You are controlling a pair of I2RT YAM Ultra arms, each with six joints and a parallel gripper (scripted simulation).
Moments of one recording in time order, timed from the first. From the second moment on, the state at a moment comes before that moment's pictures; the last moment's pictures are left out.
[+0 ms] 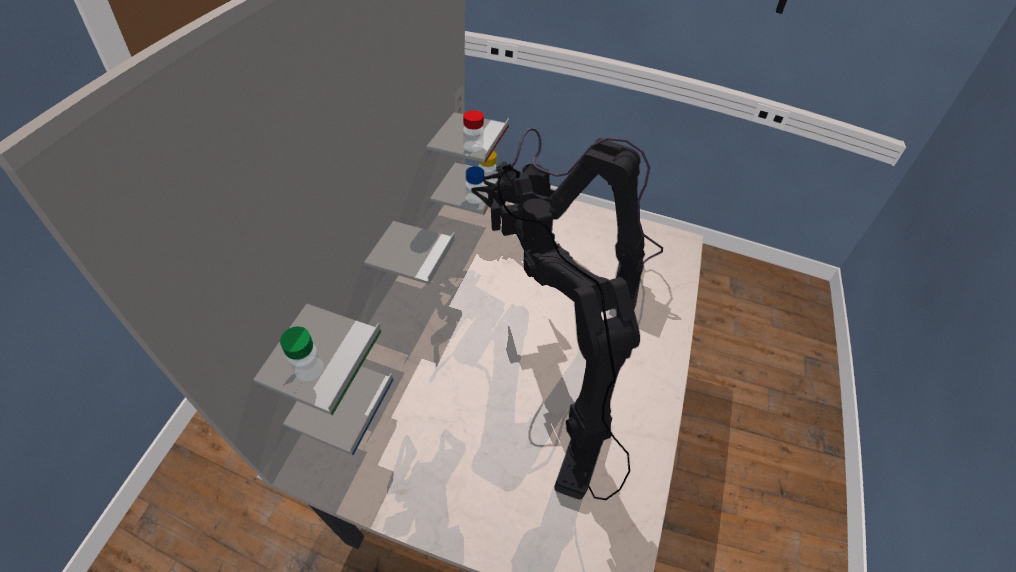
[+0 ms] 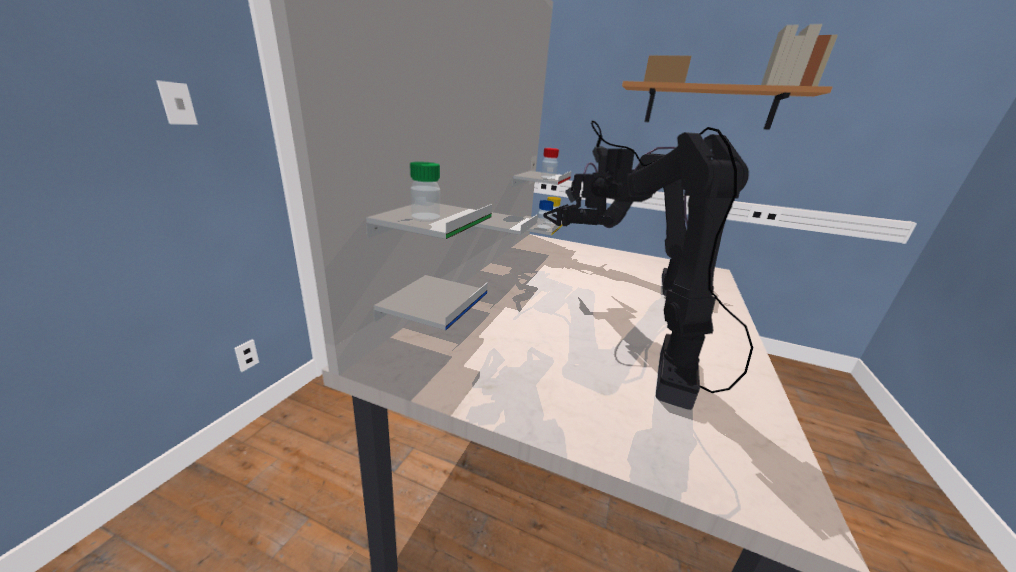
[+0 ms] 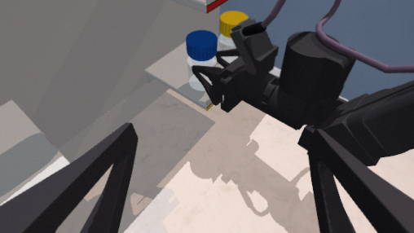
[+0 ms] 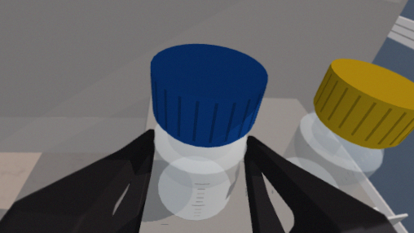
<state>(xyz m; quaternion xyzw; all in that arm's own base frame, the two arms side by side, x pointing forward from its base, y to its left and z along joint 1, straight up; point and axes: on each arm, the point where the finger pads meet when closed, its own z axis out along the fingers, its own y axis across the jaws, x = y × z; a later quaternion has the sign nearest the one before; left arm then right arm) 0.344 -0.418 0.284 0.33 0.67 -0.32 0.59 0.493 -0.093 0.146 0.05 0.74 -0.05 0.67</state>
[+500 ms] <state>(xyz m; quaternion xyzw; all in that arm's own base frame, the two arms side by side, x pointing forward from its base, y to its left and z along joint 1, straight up) 0.344 -0.418 0.284 0.33 0.67 -0.32 0.59 0.486 -0.088 0.146 0.04 0.74 -0.04 0.67</state>
